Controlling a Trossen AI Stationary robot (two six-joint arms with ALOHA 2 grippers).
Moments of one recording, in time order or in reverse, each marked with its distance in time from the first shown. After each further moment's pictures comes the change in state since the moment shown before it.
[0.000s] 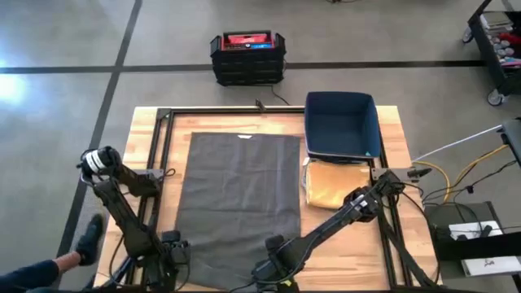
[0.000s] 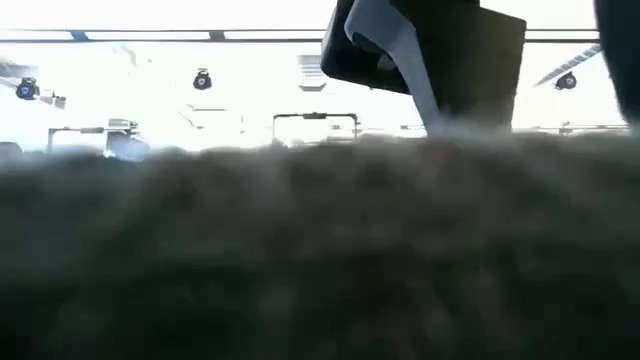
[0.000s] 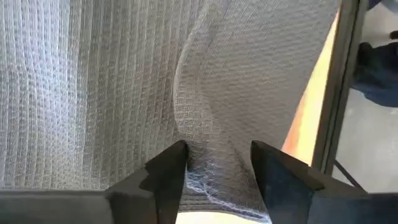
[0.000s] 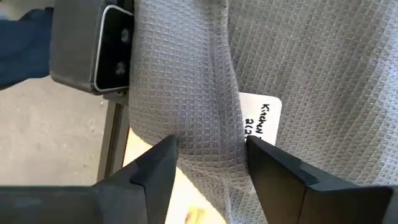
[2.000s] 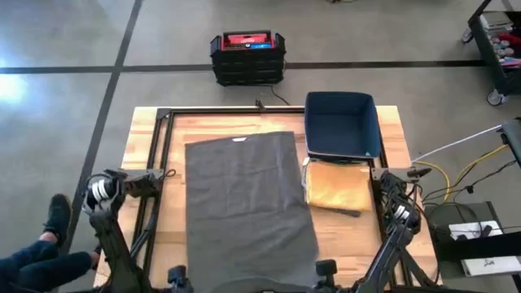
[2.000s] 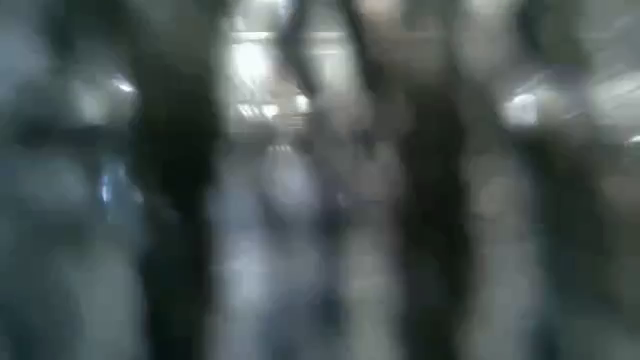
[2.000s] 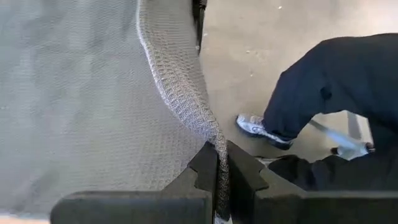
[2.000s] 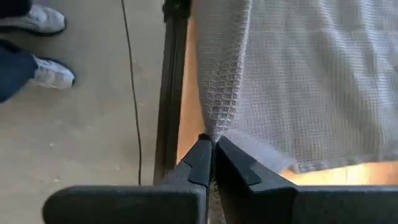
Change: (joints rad) left arm -0.093 0.323 0.686 -0.235 -0.457 -0.142; right arm 0.409 -0.180 -0.156 -0.103 0.479 0.540
